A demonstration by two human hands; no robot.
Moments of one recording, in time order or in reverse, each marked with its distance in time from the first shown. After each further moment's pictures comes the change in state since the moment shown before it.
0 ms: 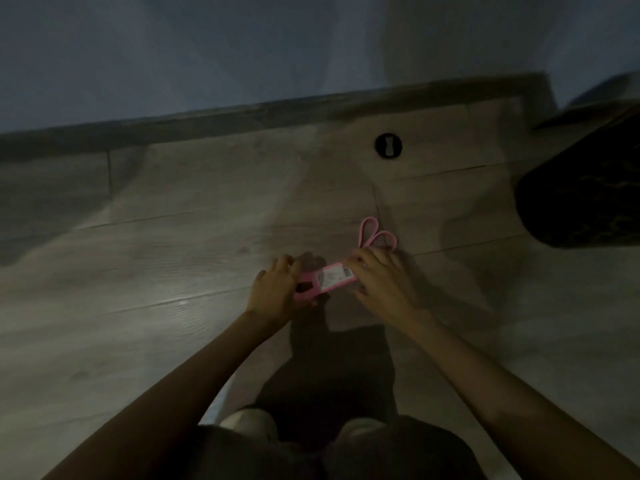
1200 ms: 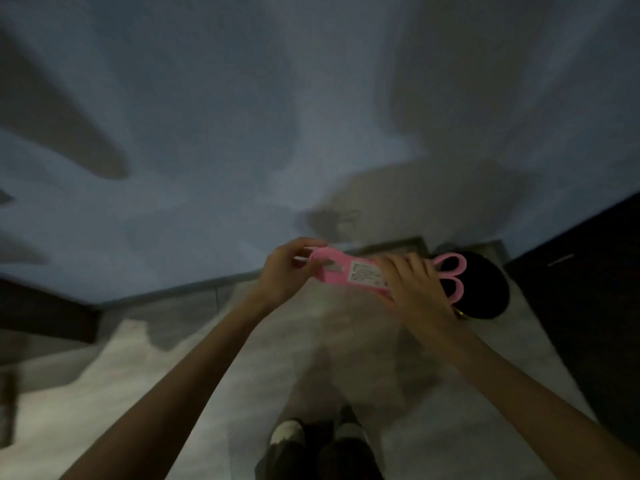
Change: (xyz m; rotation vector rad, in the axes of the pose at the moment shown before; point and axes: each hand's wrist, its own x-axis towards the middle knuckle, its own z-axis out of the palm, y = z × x) left_hand -0.276 0.191 -0.521 -0.763 0.352 0.255; right_hand -0.203 -0.143 -0.553 -0.315 0.610 0.039
